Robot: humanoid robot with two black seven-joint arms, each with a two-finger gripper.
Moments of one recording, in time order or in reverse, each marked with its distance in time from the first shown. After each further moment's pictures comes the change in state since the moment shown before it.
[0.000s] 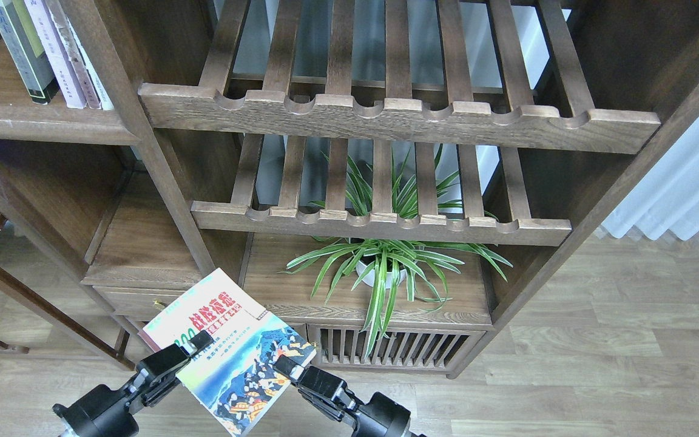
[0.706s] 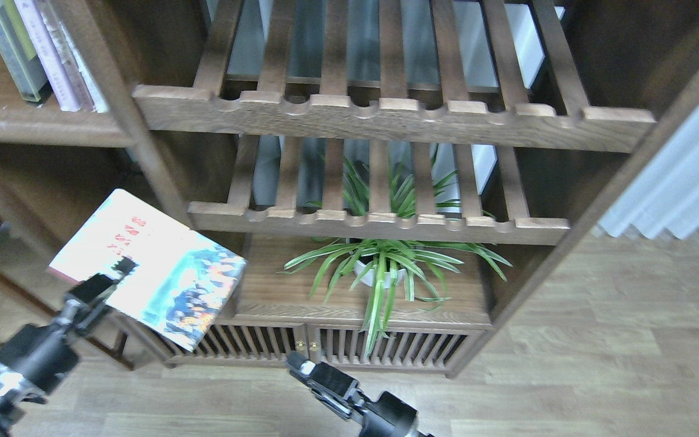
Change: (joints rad) left arm -0.004 0.008 -0.323 0.004 0.004 0.000 0.002; right arm 0.044 0.001 0.000 -0.020 0.003 0.000 0.009
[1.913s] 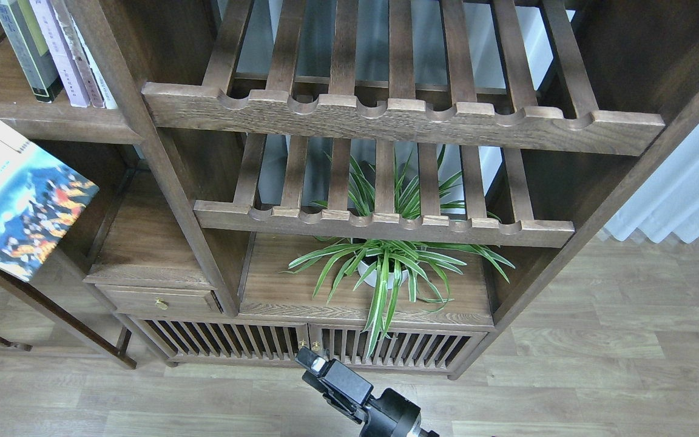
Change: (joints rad) left arm 0.218 0.203 -0.823 -0.128 0.216 0.000 0.171; right arm -0.010 0.000 0.012 -0.025 0.001 0.000 -0.001
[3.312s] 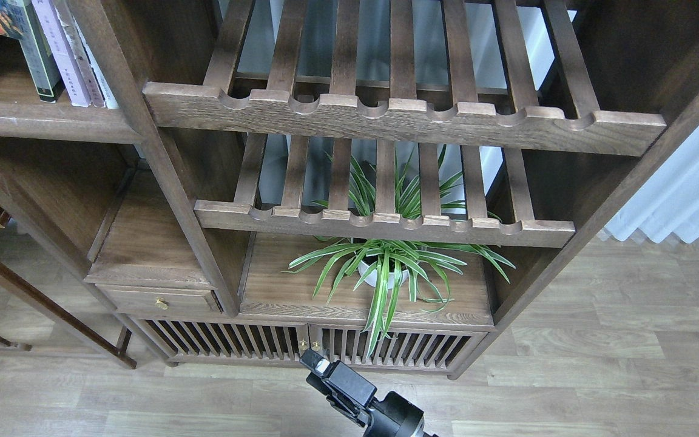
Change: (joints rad) left arm -1.049 -0.004 0.359 0.435 0.616 0.000 0.122; right arm -0.013 0.000 0.006 0.000 0.001 0.000 0.000
